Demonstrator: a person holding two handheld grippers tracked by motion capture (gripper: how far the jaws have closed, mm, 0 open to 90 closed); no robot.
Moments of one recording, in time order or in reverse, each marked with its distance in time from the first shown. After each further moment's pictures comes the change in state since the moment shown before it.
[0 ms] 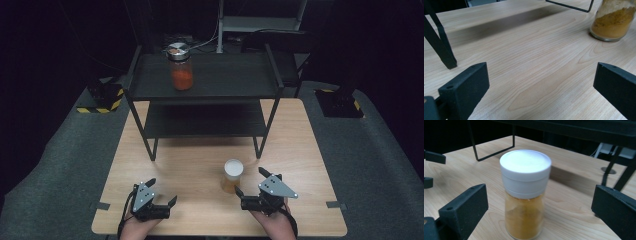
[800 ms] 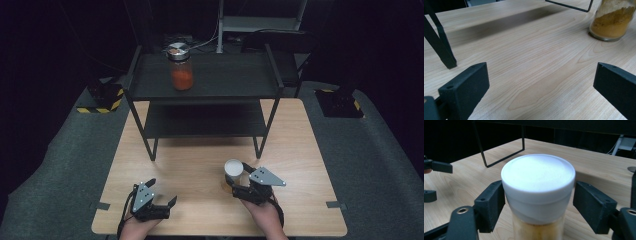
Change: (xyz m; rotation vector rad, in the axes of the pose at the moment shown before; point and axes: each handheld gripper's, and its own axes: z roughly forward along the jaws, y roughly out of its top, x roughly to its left) left arm 0.001 -0.001 -0.001 -0.003 -0.003 -0.006; right arm -0.013 -0.004 0.039 -0.023 0.091 0.070
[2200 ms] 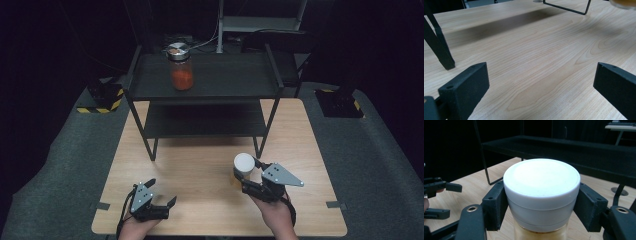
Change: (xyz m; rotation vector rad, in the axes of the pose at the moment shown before) left arm 0.004 -0.003 -0.001 -0.014 -0.018 -0.010; right arm 0.002 0.032 -0.043 -0.091 -0.019 -0.029
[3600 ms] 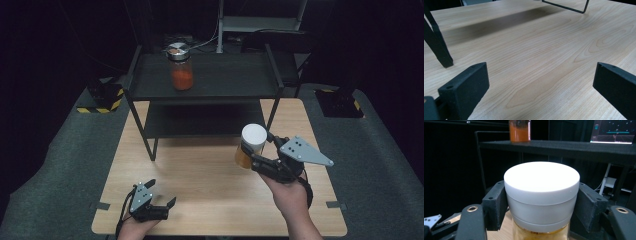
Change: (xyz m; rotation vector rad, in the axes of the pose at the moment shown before) left arm 0.003 0.001 -0.001 0.012 -0.013 -0.004; right arm -0.003 0.090 -0.024 -0.135 -0.009 -0.016
